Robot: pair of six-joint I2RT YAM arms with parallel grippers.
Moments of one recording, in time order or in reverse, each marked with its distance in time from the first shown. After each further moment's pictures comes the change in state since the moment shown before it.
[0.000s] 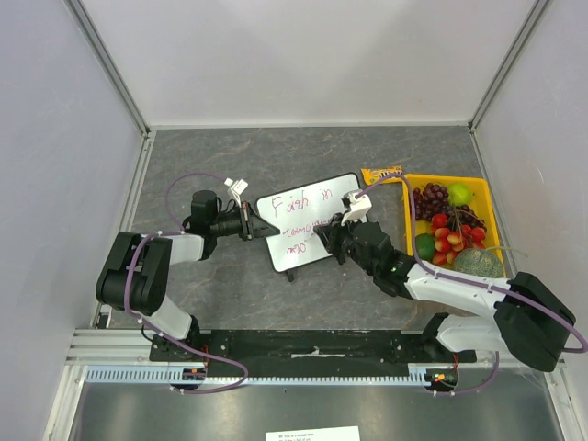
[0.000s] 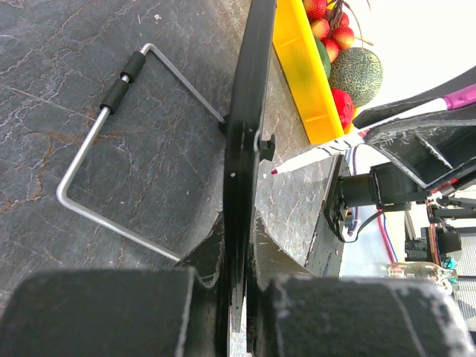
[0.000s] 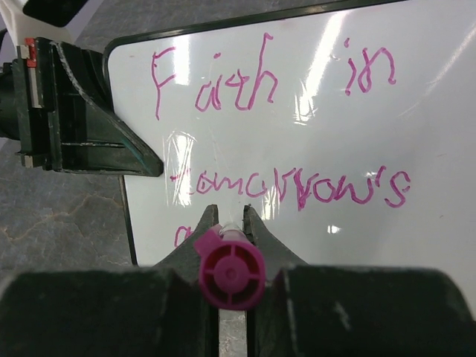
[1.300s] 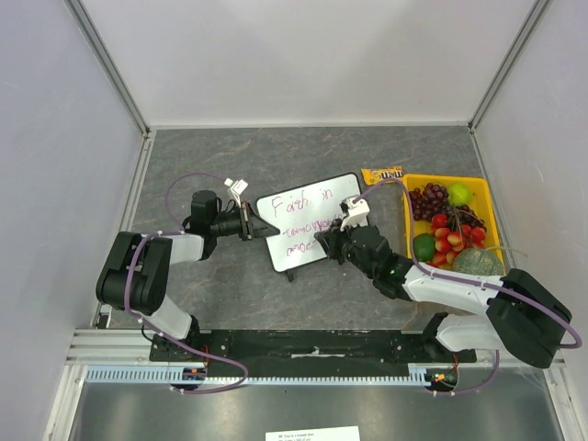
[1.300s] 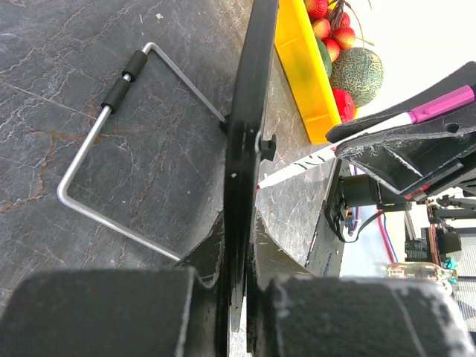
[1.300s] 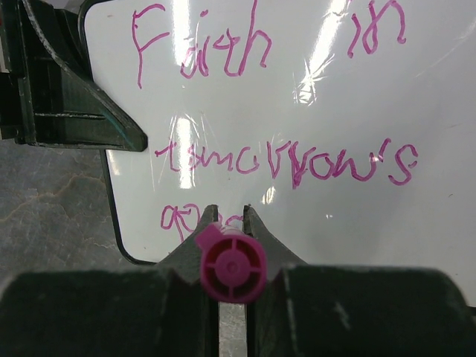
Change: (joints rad) left arm 0.001 0.002 0.000 -0.001 0.000 0.000; right arm -0.006 0.032 -0.045 0.019 -0.021 0.000
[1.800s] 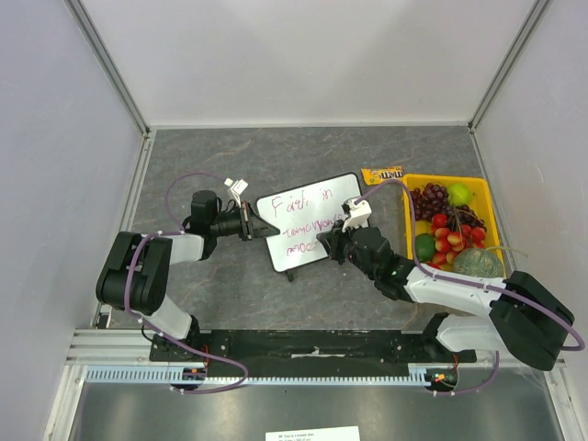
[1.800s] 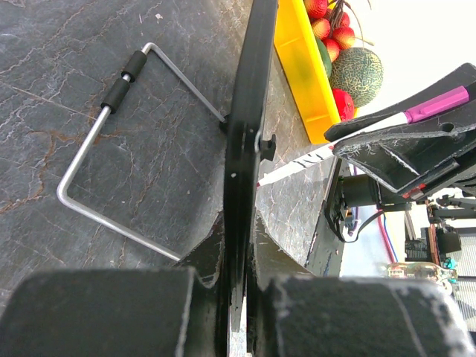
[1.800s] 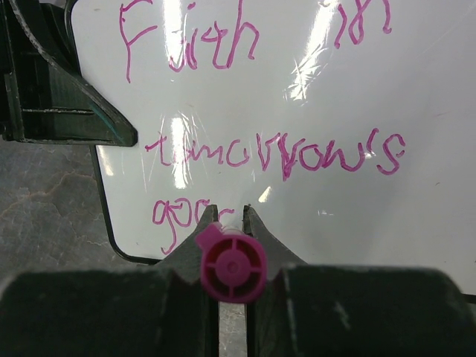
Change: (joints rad) left arm 0.000 0.000 0.000 0.000 0.000 0.000; right arm 0.000 -0.020 -0.014 -0.018 0.013 0.003
